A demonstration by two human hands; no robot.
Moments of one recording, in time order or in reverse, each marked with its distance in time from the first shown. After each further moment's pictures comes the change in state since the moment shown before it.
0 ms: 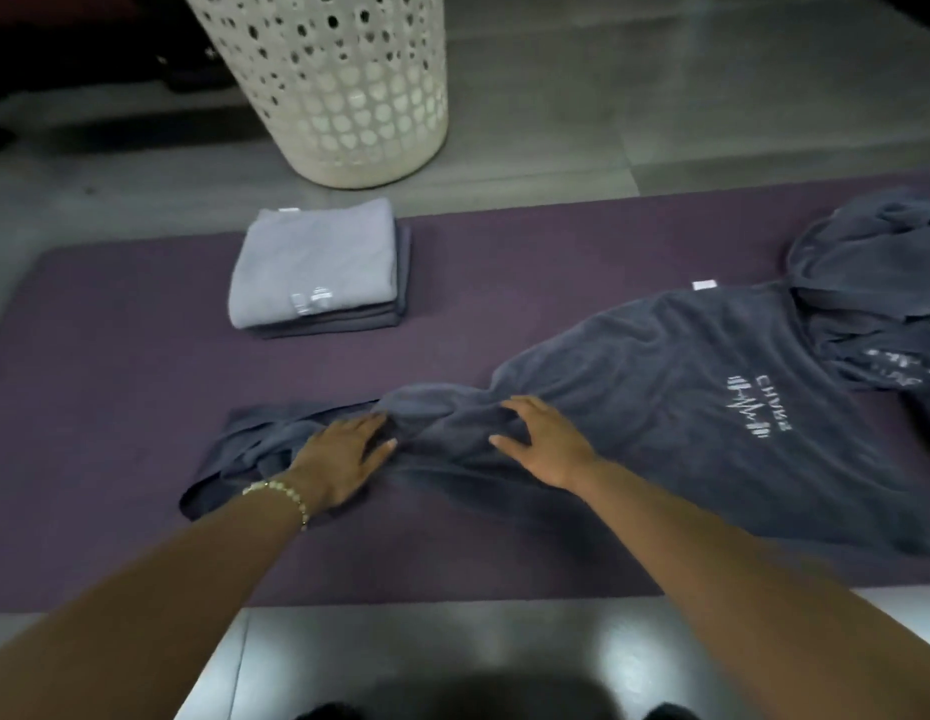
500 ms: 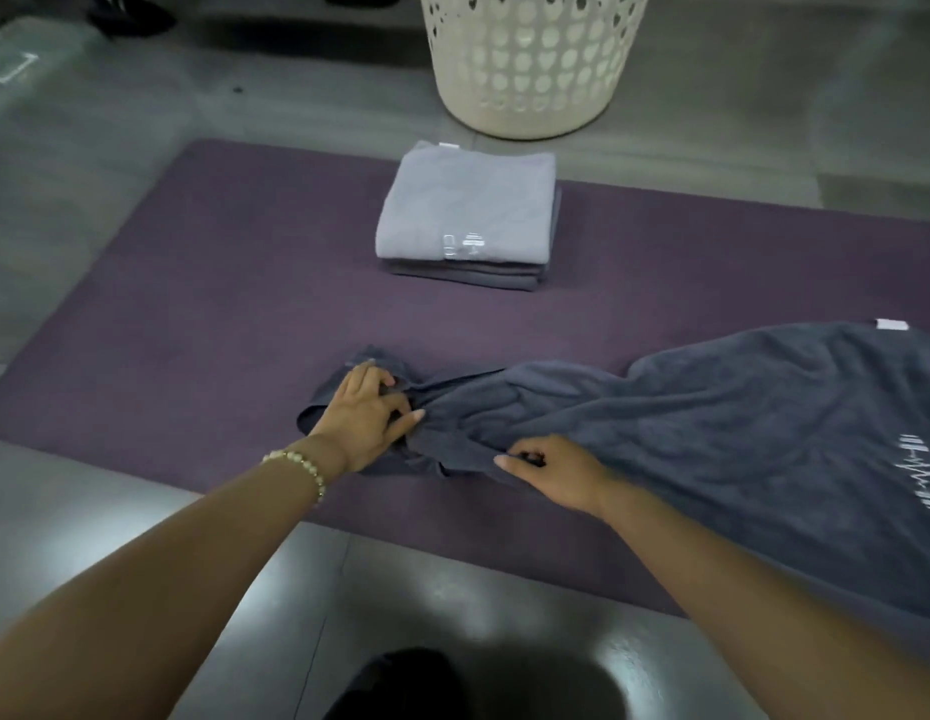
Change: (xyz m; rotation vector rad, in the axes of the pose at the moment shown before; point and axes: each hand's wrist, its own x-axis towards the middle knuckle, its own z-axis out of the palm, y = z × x) left_hand -0.040 -0.118 0.027 -0.025 0.194 -0.041; right_hand 0.020 -0.088 0.093 0.072 -0.343 -0.032
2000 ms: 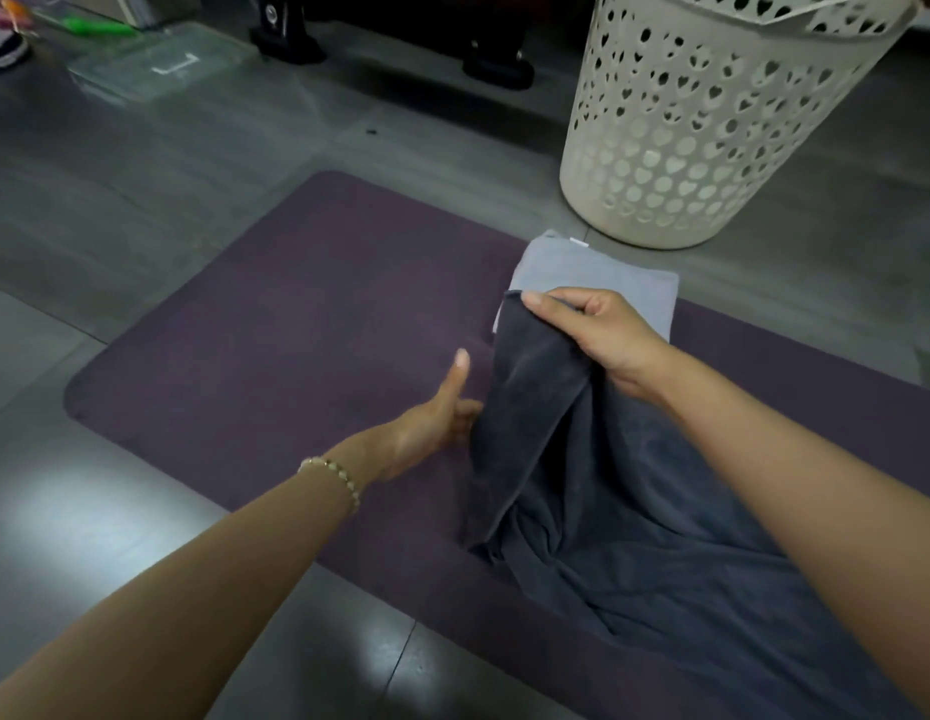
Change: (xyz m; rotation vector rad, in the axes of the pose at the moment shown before) left_hand 0.001 -0.058 -0.079 -1.431 -0.279 -0.103; right_hand 0.078 -0.244 -0.093 0.458 0.129 -0.351
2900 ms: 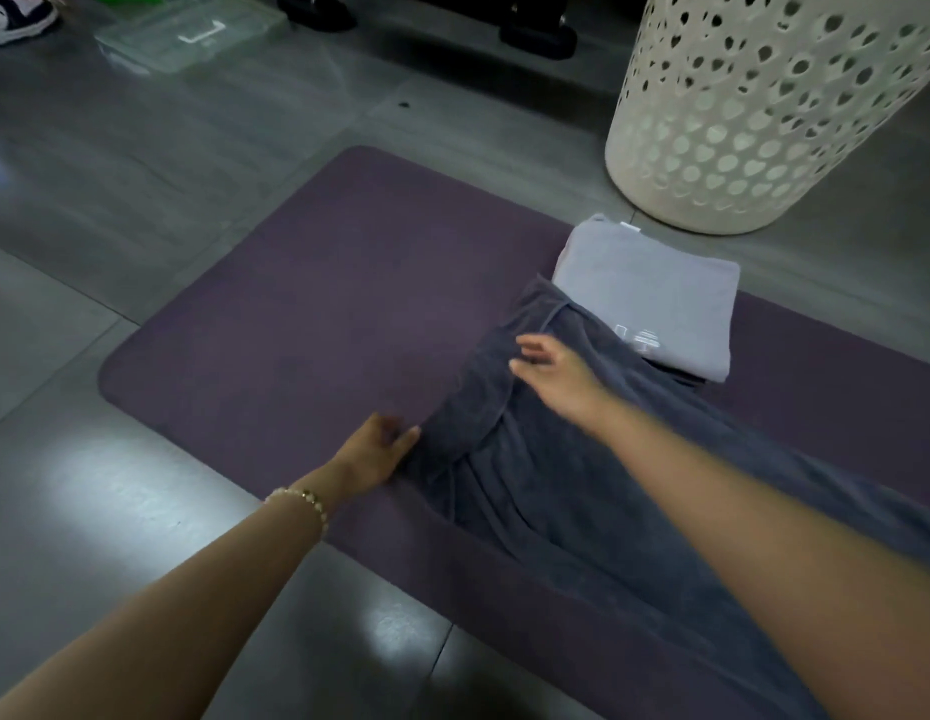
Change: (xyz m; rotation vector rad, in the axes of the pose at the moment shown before) left_hand -0.012 -0.086 -0.066 0.307 0.622 -0.111; right_hand 0.060 0.105 0.064 -0.256 0.063 0.170
